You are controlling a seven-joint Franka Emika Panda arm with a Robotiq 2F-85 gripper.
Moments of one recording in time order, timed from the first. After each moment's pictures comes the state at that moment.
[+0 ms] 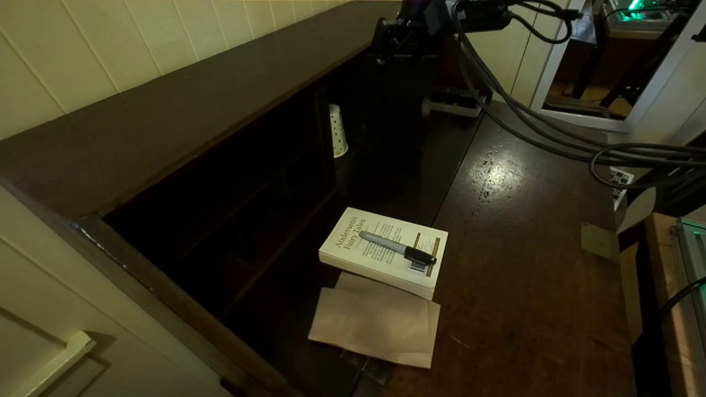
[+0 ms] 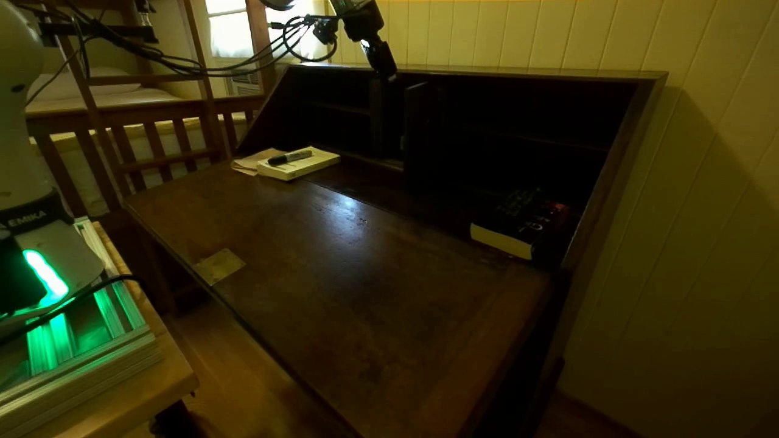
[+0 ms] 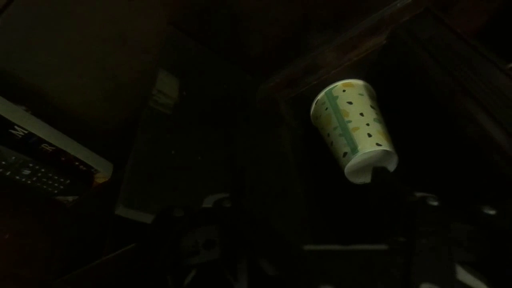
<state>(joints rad) 0.77 0.18 -0.97 -2.15 0.11 2.74 0.33</state>
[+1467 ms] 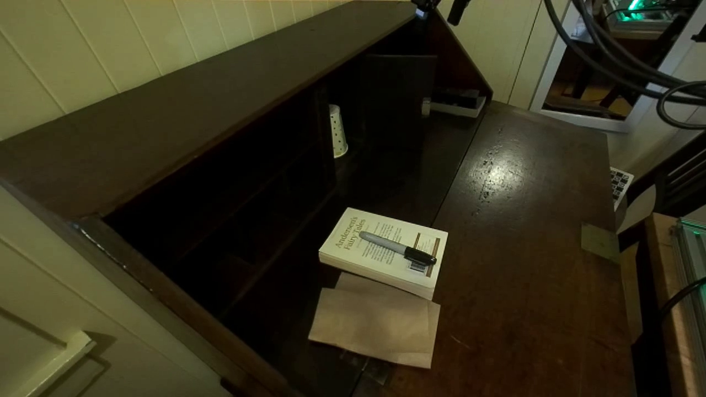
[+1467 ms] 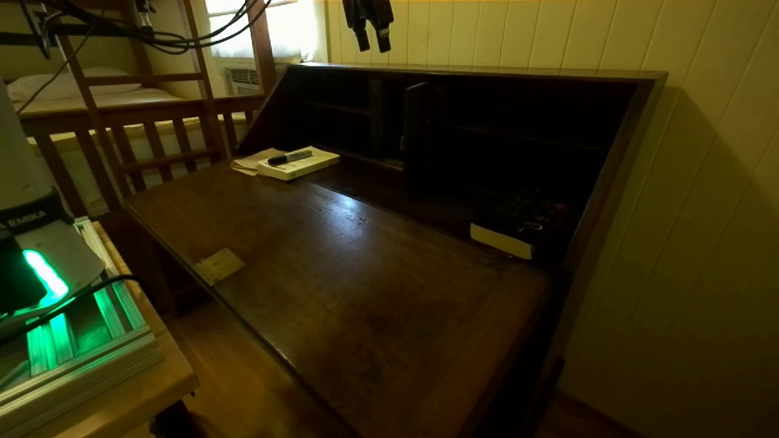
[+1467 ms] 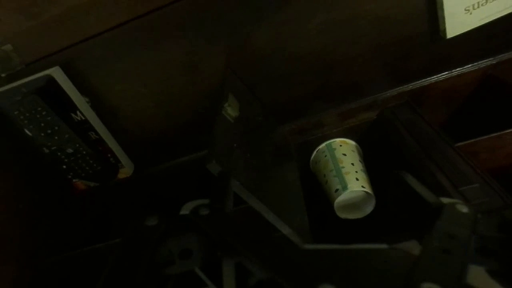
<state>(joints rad) 0.11 -0.06 -0.35 -2.07 -0.05 2.31 0.11</state>
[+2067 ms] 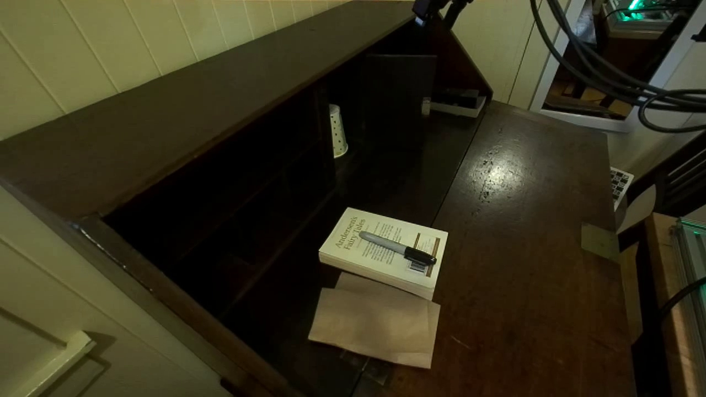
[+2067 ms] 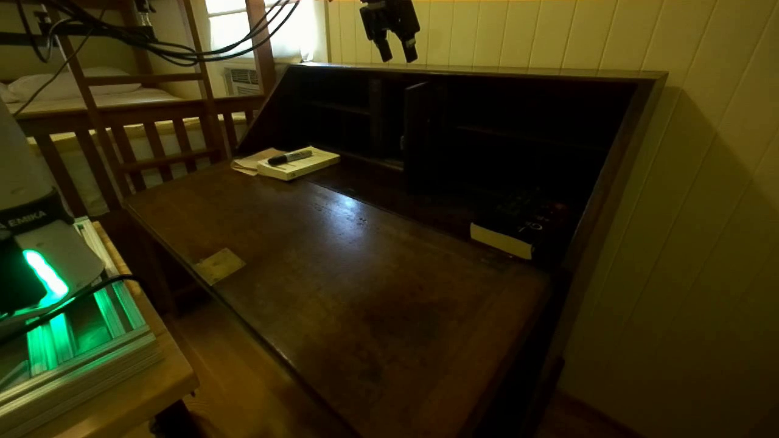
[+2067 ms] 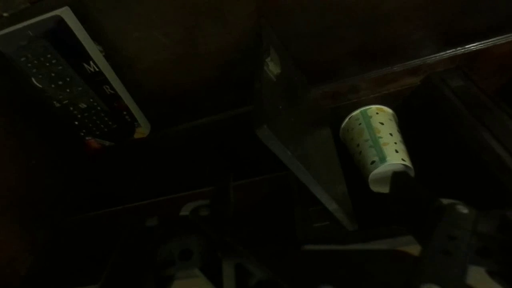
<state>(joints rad) -0.07 0.00 -0.24 -2.11 -0.03 2.52 0.00</state>
